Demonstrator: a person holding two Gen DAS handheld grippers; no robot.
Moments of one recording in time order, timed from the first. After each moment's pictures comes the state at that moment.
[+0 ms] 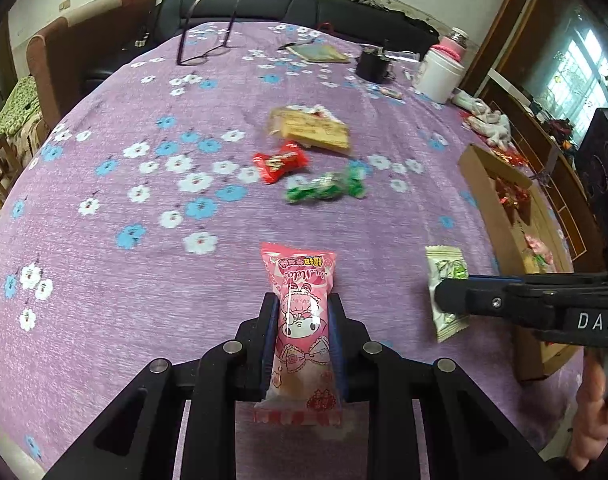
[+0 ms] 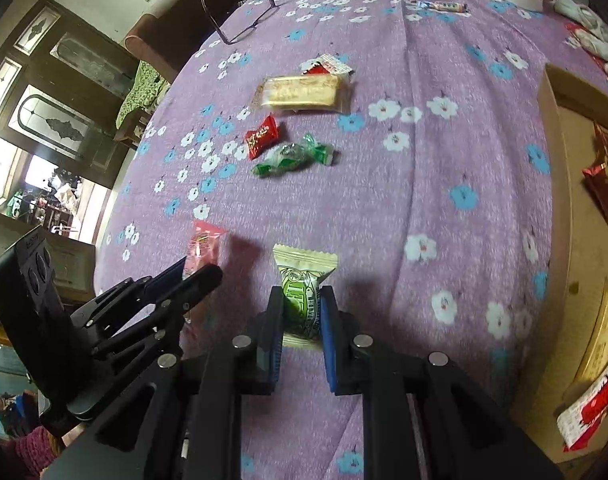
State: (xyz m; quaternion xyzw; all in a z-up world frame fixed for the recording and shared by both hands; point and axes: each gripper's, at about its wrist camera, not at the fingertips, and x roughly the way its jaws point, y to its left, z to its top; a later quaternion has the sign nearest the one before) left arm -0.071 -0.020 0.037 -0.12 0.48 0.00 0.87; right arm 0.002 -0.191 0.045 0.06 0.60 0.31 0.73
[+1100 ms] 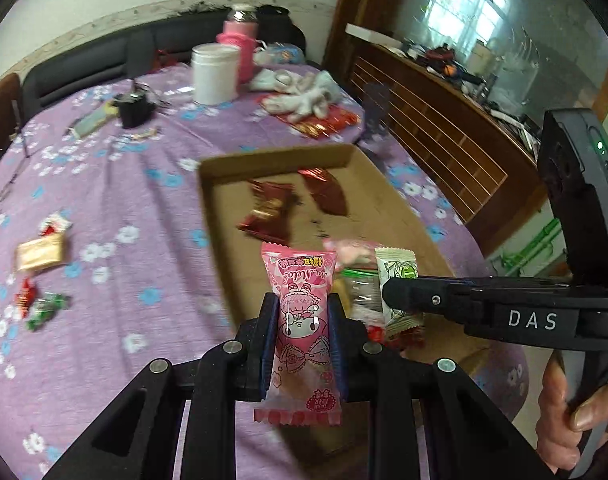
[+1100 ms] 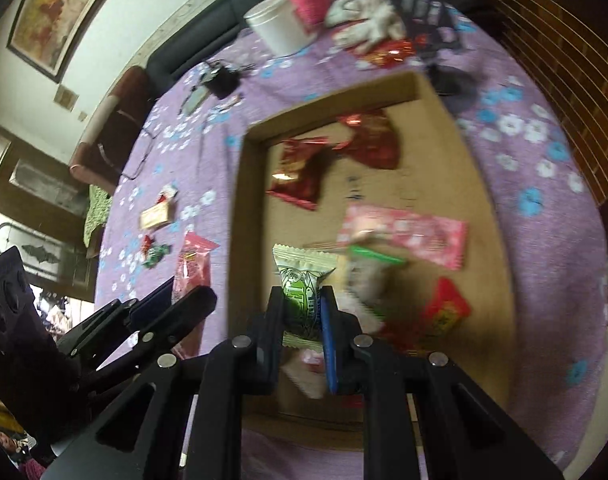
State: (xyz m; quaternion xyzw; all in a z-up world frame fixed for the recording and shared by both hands) left arm -0.015 -0.262 0.089 -0.02 0.47 -0.19 0.86; right arm 0.004 -0.438 0.063 0.19 0.56 0.15 0.79
